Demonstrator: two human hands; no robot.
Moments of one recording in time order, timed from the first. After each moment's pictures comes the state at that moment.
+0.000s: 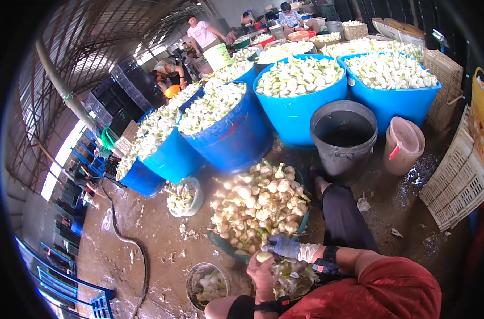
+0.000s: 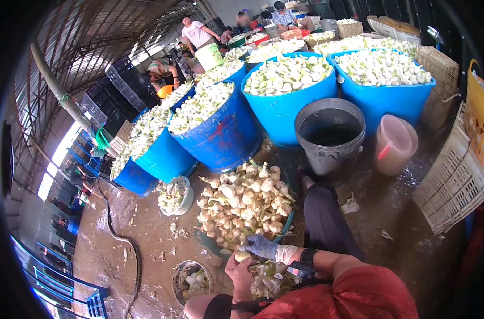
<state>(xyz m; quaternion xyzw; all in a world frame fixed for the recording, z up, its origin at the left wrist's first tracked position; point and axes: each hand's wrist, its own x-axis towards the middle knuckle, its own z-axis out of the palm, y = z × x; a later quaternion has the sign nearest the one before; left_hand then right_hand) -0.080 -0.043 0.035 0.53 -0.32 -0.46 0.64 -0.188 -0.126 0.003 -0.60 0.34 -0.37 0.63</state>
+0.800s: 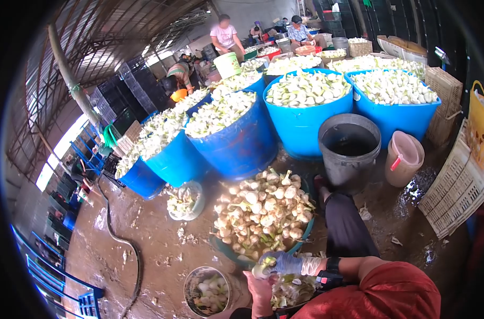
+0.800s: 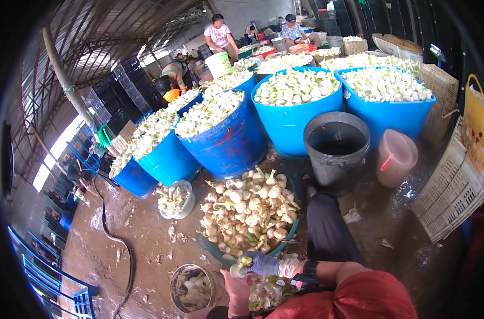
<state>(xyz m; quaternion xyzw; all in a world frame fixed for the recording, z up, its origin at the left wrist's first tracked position) -0.035 -0.015 0.034 0.40 -0.06 -0.66 0.64 -0.157 -0.096 0.002 -0.72 0.23 -0.39 0.52</state>
